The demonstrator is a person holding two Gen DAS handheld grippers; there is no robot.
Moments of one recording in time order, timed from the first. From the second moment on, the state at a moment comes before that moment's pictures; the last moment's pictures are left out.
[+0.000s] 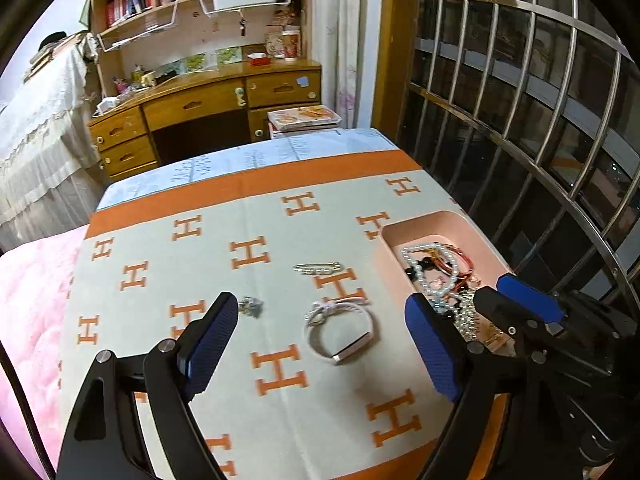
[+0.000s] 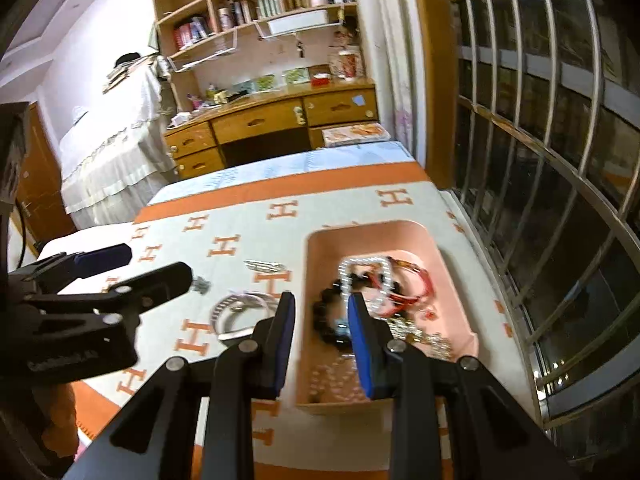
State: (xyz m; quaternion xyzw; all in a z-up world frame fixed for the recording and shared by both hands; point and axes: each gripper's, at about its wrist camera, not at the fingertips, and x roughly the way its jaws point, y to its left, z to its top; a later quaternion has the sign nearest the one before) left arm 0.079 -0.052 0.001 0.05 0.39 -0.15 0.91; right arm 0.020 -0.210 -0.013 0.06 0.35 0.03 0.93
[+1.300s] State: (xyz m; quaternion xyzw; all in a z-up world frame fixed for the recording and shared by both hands) left arm 0.158 0.043 -0.064 0.04 0.47 -0.11 0.87; right arm 0.154 -0.126 -0.086 -0.11 0.58 0.14 0.80
